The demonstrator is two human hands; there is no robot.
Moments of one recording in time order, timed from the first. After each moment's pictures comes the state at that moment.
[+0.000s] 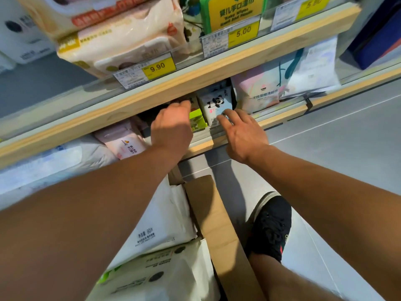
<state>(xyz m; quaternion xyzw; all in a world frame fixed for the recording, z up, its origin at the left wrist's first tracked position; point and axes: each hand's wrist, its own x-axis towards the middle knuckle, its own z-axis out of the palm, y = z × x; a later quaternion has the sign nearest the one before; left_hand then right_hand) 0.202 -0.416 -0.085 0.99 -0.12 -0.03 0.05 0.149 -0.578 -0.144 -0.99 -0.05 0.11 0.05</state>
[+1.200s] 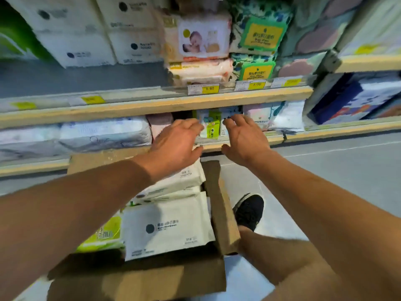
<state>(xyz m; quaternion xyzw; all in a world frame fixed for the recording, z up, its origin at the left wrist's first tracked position) 0.073 -0.308 0.043 0.95 -0.28 -0.03 0.11 0.060 -0.501 0.045 -1.00 -0.05 0.07 0.03</state>
